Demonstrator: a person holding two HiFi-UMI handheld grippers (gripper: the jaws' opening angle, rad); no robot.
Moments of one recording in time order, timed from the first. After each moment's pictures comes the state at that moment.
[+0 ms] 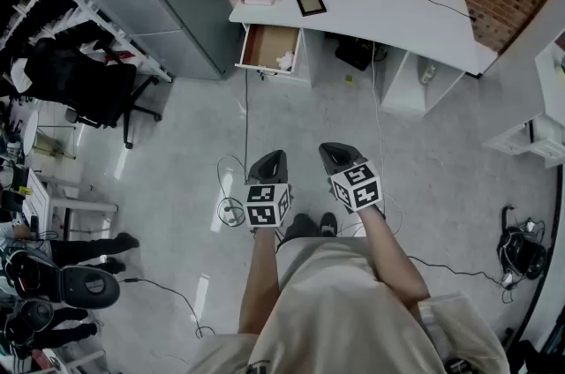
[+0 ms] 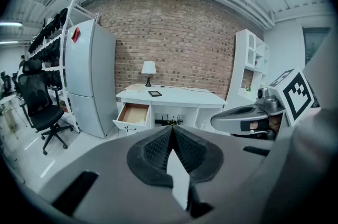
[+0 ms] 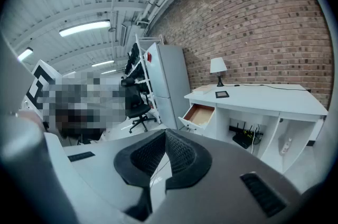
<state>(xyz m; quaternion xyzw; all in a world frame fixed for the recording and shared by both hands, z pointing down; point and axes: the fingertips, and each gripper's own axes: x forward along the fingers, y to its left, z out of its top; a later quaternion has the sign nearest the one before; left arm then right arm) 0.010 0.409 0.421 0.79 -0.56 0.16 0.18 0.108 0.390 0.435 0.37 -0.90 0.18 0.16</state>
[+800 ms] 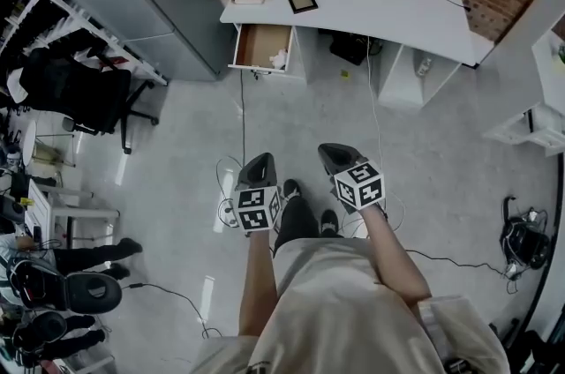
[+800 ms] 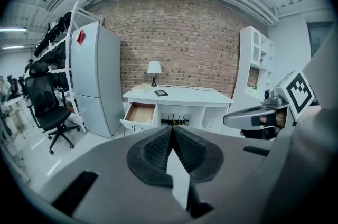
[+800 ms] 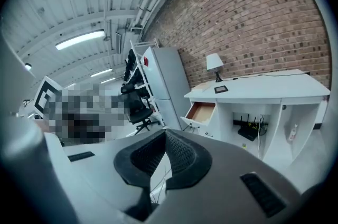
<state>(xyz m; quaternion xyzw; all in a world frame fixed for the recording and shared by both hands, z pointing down) -0.005 0.408 0.428 0.77 -0.59 0.17 0.17 0.125 0.389 0.444 0.36 -0.89 0.23 0.13</state>
